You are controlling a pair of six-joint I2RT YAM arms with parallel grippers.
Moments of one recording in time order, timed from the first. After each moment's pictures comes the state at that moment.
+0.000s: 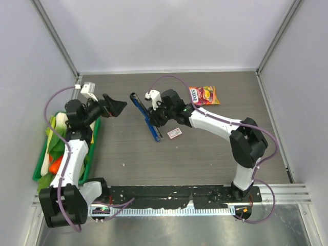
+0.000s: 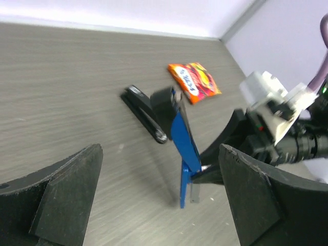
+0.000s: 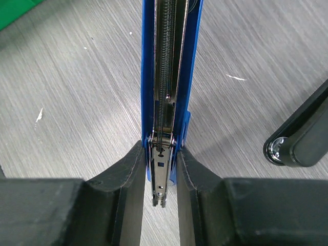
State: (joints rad) left arm 0.10 1.06 0.69 0.26 0.72 -0.47; right arm 0.77 1.78 1.33 -0.16 -0.33 -0.03
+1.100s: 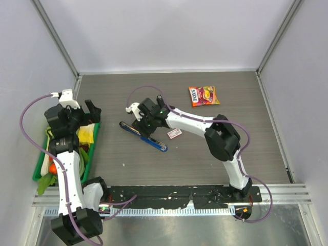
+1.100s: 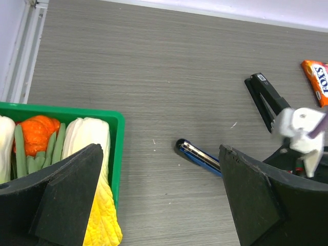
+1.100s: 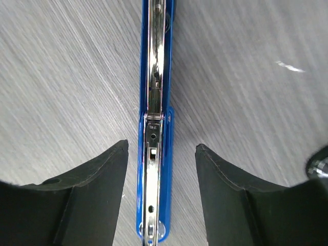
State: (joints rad) left arm 0.35 0.84 0.86 -0.35 0.42 -0.06; right arm 0.92 2.13 1.68 -0.49 -0.13 -0.10
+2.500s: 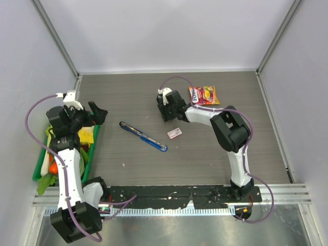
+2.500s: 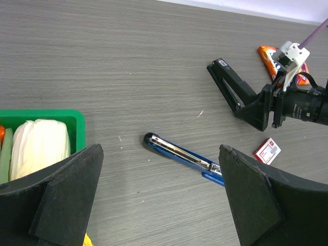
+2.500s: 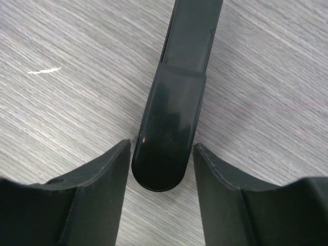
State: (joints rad) left arm 0.36 0.87 0.81 -0.30 0.61 -0.11; right arm 0.63 2.09 1.39 -0.05 0.01 0.04
